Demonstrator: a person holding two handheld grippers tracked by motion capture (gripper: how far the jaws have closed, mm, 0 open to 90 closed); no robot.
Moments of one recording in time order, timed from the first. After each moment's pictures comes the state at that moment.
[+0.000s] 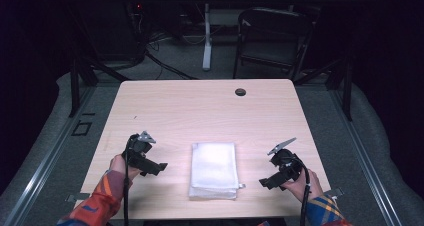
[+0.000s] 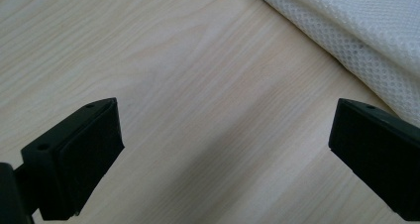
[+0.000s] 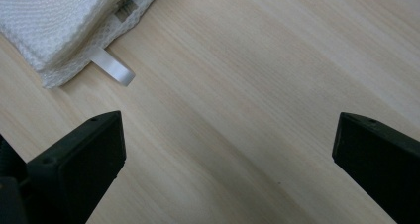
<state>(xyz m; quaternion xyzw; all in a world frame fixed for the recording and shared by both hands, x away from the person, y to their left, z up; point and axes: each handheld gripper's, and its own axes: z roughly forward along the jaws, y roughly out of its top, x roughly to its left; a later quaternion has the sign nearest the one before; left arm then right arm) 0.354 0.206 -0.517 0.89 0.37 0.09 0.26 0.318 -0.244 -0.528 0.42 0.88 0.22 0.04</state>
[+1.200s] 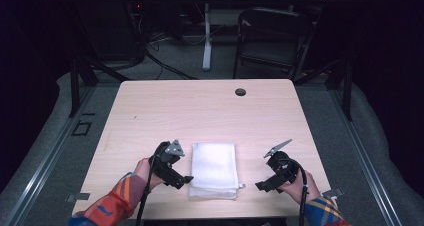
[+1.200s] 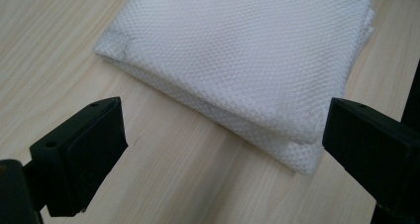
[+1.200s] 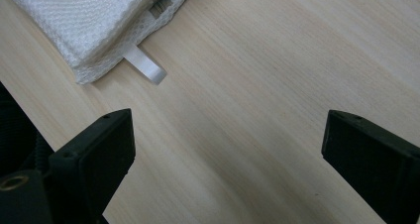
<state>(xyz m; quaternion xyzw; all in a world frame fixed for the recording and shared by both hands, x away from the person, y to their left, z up) 0.328 0.129 -0.508 0.93 0.23 0.05 0.29 0.316 -0.235 -0.531 0.40 0.89 0.21 0.01</state>
